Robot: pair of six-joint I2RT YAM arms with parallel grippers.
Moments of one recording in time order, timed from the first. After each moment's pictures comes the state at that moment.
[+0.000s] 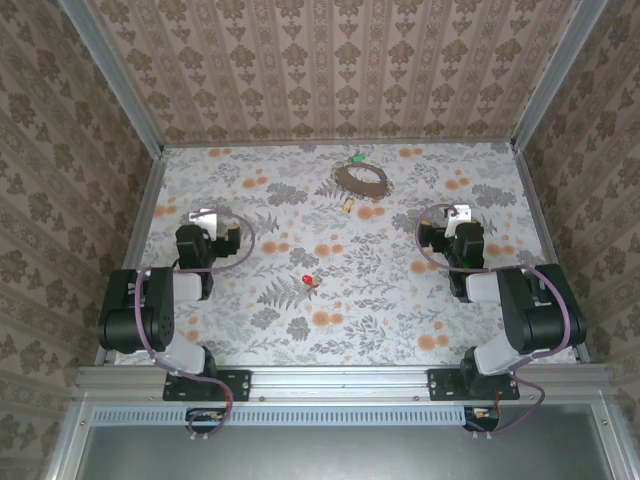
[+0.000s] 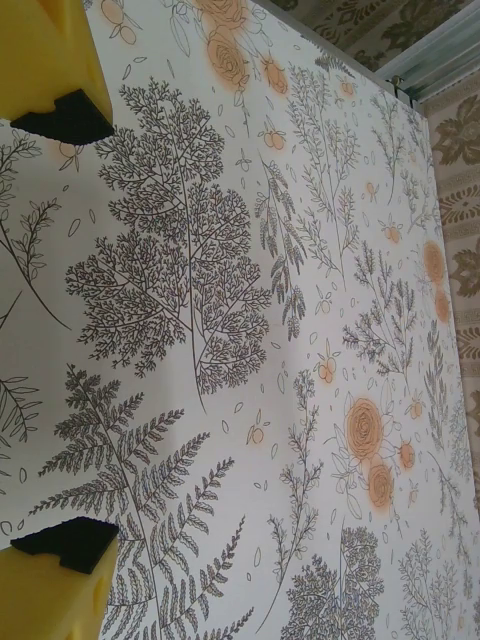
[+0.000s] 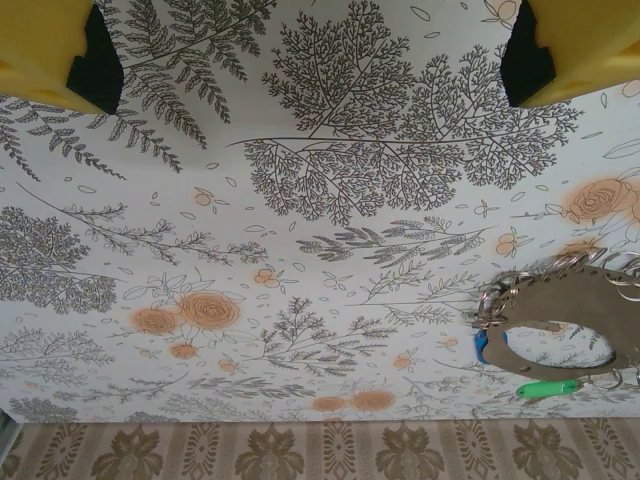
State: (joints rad) left arm -0.01 1.54 0.41 0.73 0.02 0.12; right arm 0.03 1.53 0.39 0.78 0.09 0.02
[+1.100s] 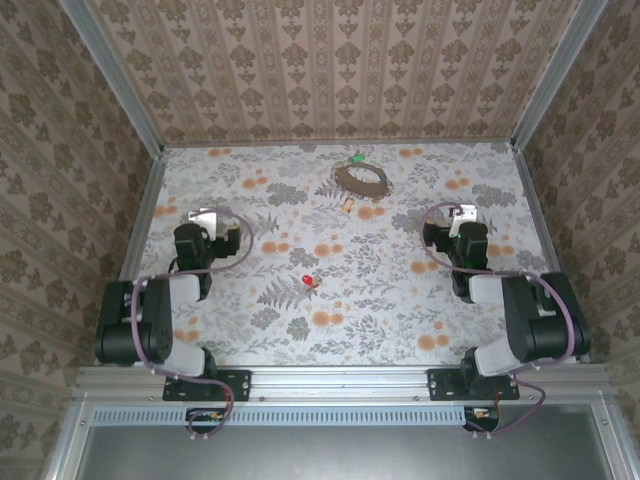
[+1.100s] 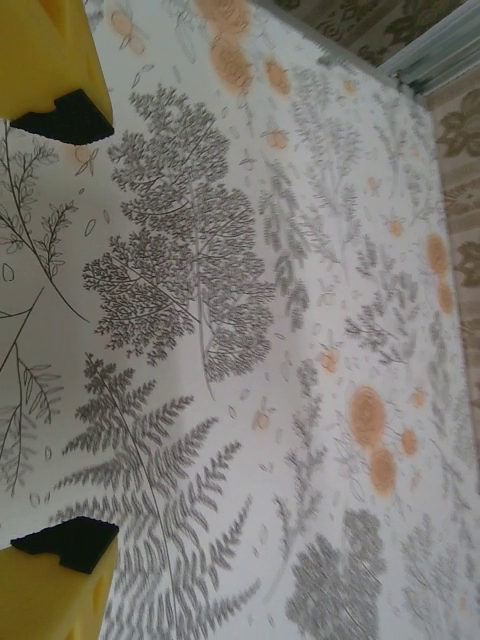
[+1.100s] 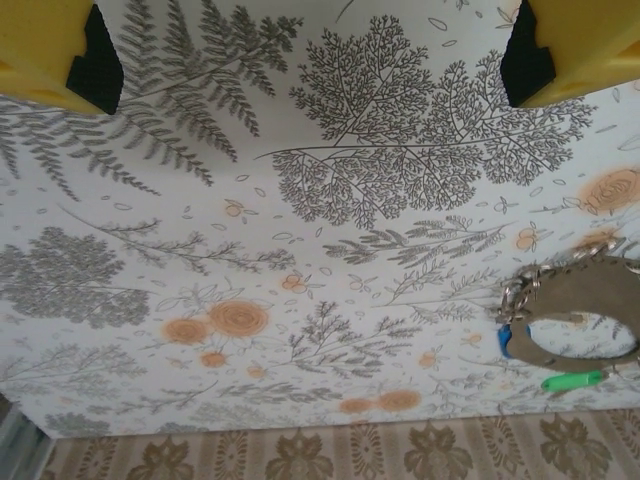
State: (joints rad) left arm -0.03 1.39 0.43 0.55 0.03 0.12; right arm 0.01 1.42 0.40 0.64 0.11 0.06
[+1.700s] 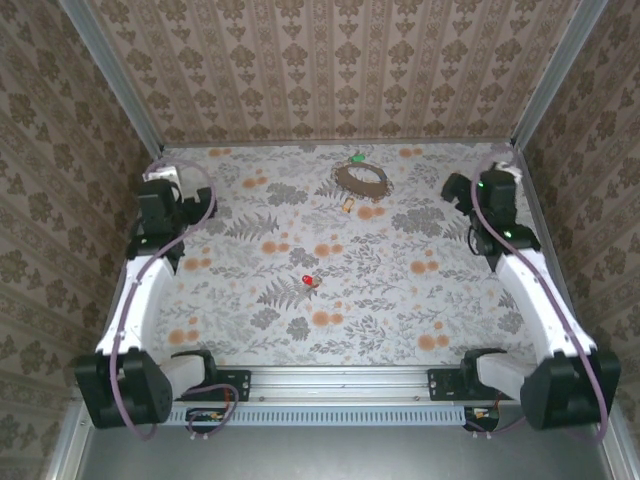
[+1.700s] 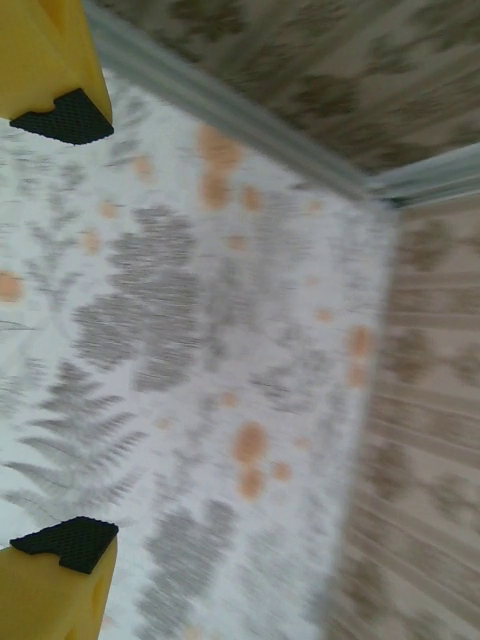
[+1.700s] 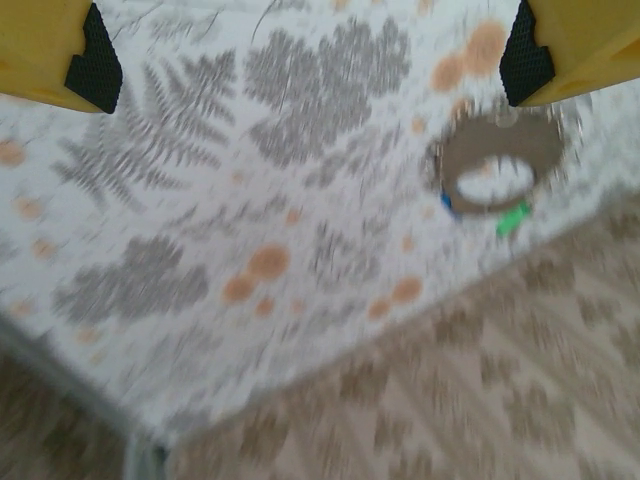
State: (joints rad) left arm 0.00 1.18 0.91 -0.31 -0.06 -0.13; right arm 0.06 1.20 0.98 -0.37 0.22 0.51
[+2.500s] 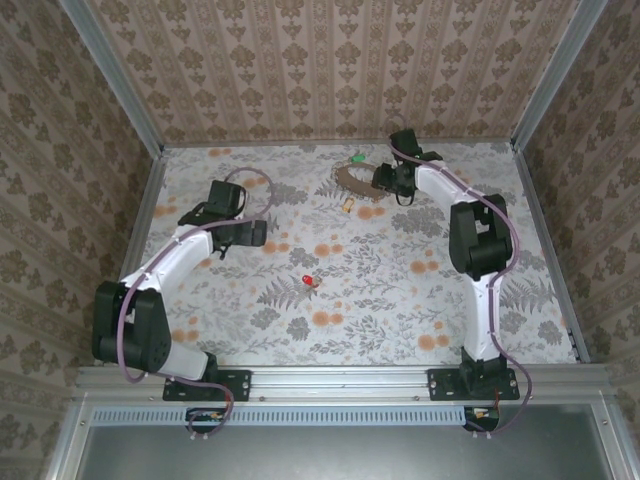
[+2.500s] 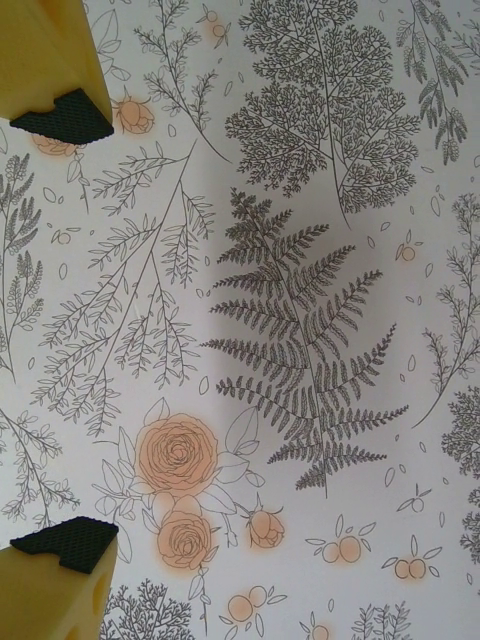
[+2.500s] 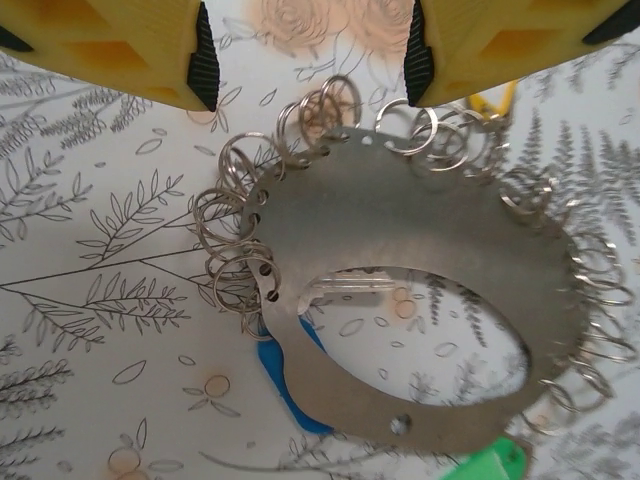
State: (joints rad) left arm -0.30 1.43 0.99 -0.55 -0.11 -0.09; right arm 0.20 2.22 1.81 -0.60 -0.05 0.47
